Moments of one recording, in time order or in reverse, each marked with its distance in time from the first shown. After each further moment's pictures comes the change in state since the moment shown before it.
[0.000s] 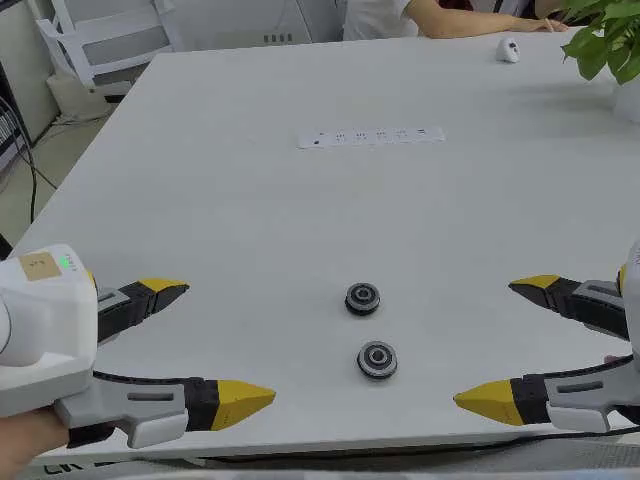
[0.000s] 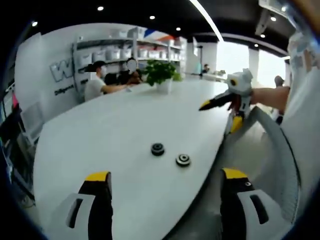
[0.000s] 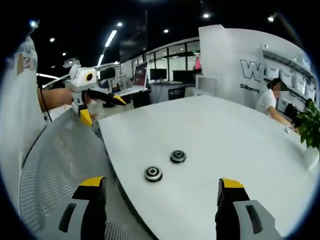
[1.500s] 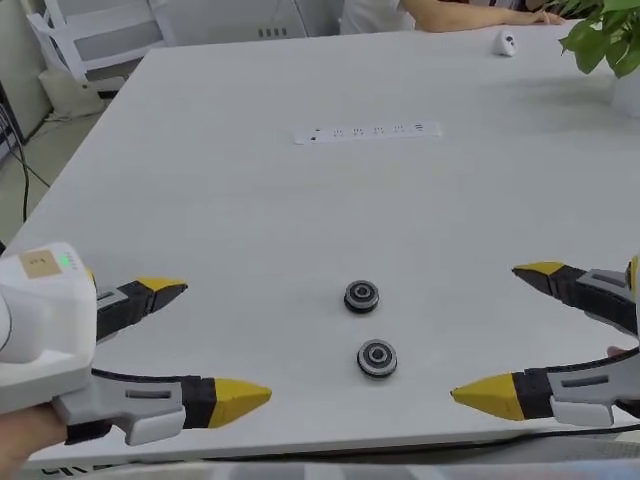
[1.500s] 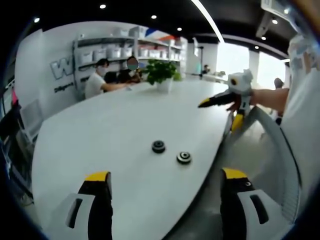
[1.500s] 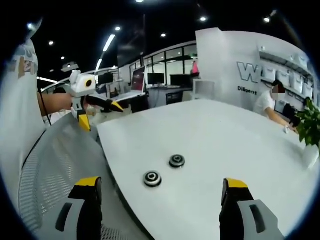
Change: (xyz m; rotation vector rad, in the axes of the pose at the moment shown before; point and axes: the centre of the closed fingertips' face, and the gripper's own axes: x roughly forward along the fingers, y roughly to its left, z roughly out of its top) left arm 0.005 0.006 -0.003 0.007 0.016 -0.015; right arm 0.000 -0.006 0.010 0.013 -0.064 -0.013
